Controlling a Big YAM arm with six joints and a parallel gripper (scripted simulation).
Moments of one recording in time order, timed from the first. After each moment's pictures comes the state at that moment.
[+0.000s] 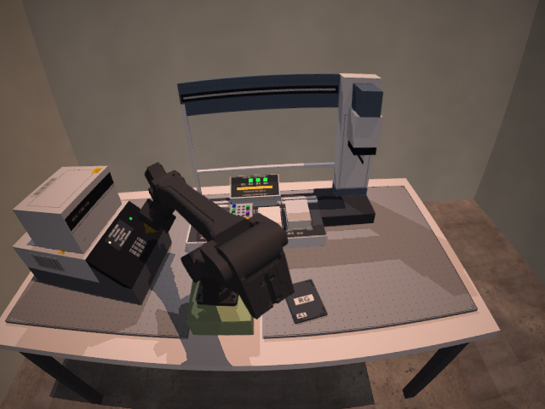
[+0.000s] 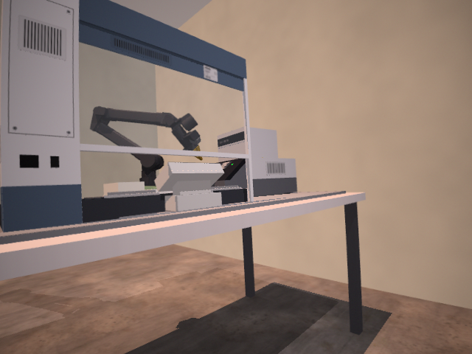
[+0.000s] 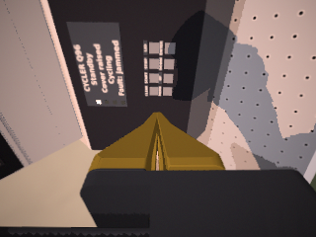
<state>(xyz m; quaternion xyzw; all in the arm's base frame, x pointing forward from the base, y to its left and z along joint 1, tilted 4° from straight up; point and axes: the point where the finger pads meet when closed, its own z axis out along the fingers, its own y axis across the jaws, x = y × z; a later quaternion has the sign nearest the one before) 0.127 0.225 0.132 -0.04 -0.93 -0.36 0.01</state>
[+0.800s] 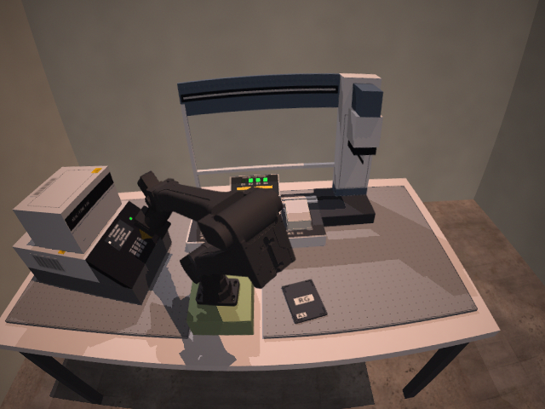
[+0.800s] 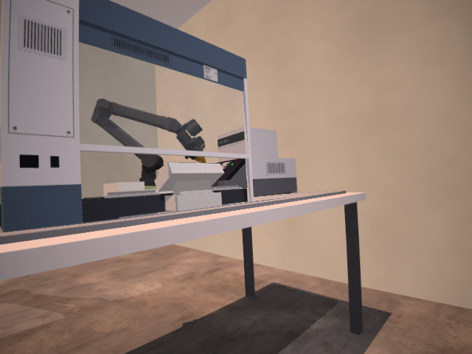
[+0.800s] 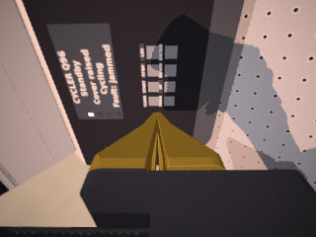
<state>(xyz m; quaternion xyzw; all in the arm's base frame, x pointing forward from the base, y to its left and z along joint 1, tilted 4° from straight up) 0.125 0.249 0.106 -0.05 -0.93 -0.36 0.02</state>
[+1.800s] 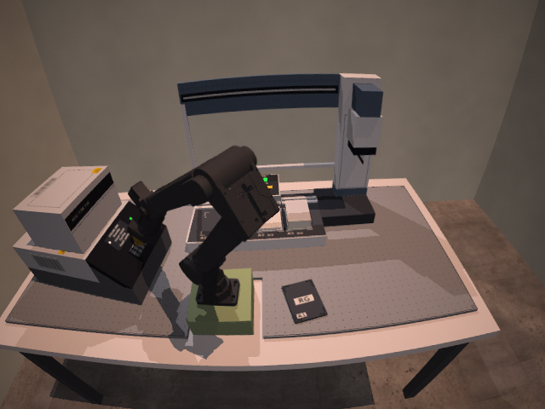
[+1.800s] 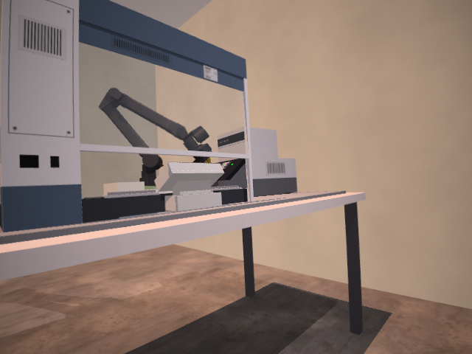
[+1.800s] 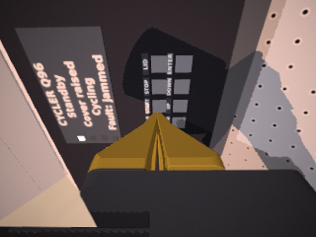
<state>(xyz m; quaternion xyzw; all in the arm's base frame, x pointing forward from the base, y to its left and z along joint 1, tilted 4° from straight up) 0.123 0.286 0.075 -0.05 -0.93 -0.35 0.02</state>
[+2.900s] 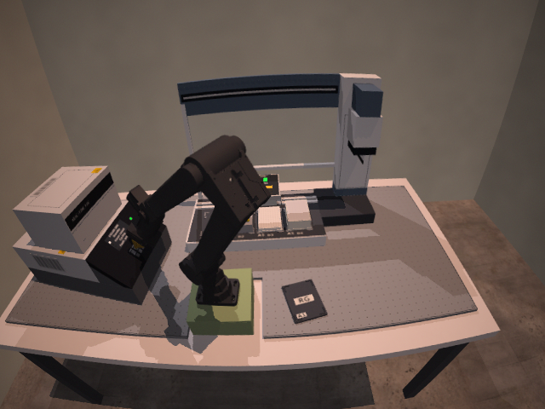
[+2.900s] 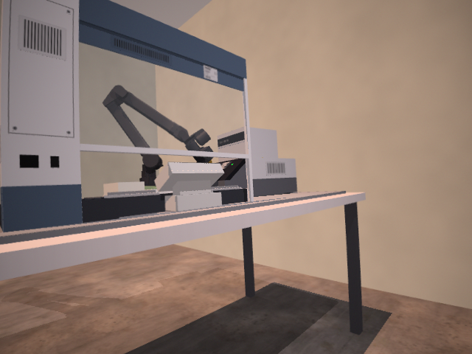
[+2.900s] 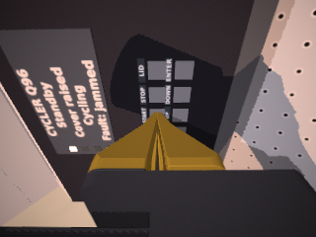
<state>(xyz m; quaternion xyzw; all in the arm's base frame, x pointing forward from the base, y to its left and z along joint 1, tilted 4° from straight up) 0.123 0.295 0.062 -0.05 -0.93 -0.35 0.02</state>
